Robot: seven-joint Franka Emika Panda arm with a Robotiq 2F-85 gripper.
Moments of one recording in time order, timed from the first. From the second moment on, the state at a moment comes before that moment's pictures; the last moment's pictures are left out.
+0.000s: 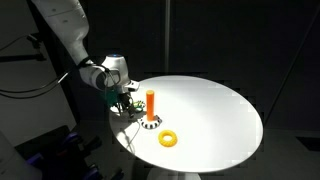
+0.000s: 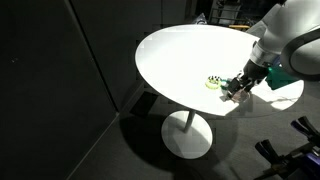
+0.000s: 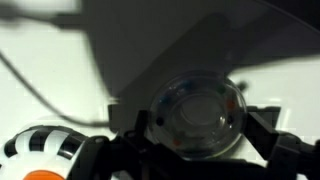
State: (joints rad) arm 0.15 0.36 0.01 -2.49 -0.01 2.90 0.25
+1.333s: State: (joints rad) arm 0.08 0.08 0.01 -2.47 0.01 2.59 0.23
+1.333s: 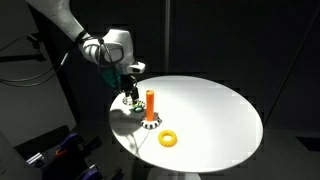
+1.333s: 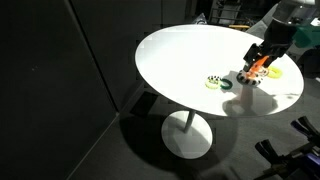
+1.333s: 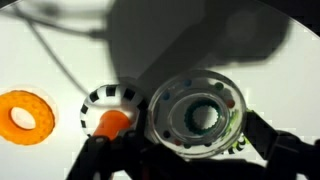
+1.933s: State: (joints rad) arm 0.02 -0.04 0.00 -2.42 0.01 2.46 0.23
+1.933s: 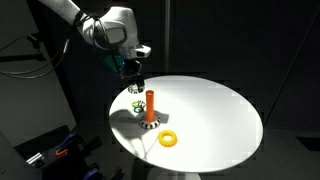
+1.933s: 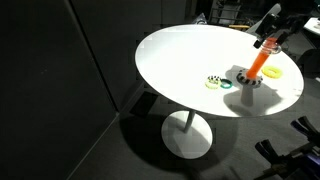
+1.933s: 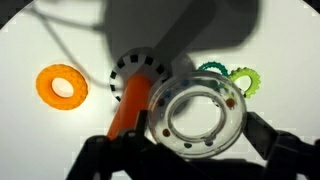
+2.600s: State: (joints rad) arm -0.03 -0.07 -0.03 -2.37 0.01 2.39 0.23
